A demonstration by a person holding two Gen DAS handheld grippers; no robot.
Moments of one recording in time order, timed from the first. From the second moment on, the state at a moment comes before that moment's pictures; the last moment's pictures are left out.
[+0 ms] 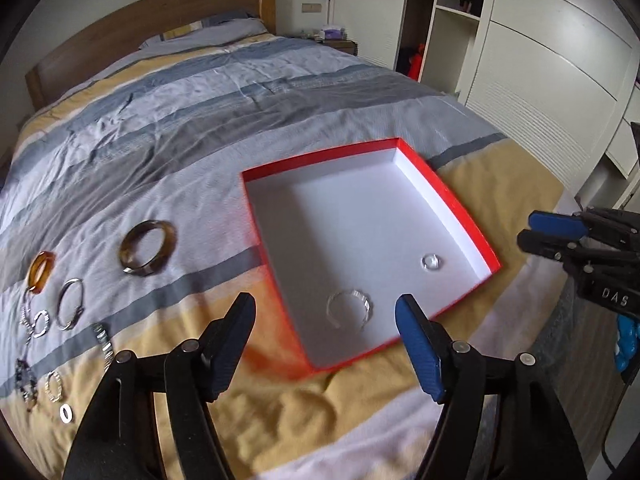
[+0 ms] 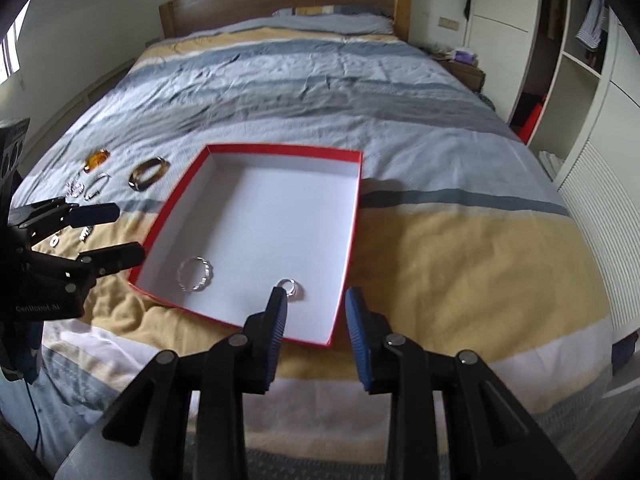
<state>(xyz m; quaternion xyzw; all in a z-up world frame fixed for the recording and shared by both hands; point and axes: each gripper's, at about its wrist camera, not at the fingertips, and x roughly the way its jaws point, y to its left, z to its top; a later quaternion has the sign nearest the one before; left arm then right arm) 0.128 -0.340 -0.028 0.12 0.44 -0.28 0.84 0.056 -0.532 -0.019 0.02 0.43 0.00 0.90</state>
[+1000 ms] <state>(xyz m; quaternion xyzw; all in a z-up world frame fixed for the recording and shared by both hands) 0.096 -0.018 -0.048 -0.03 0.44 -0.05 0.90 0.090 -0.261 -0.027 -0.01 0.43 0.18 0.88</state>
